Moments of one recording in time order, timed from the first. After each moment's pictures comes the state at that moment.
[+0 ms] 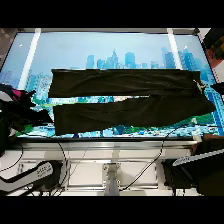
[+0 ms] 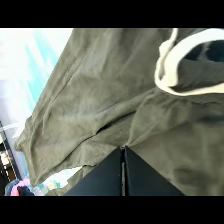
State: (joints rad) left arm 0.41 -1.26 0.89 1.25 -1.42 -1.21; right arm -0.92 -1.91 1.82 -0.68 1.55 1.32
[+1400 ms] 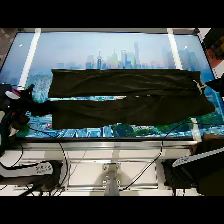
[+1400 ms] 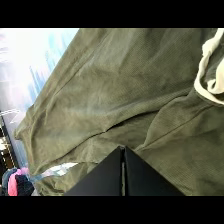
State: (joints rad) left arm 0.41 -1.44 0.94 1.12 -1.07 -1.19; right arm -0.86 -1.91 1.82 -0.68 1.55 1.31
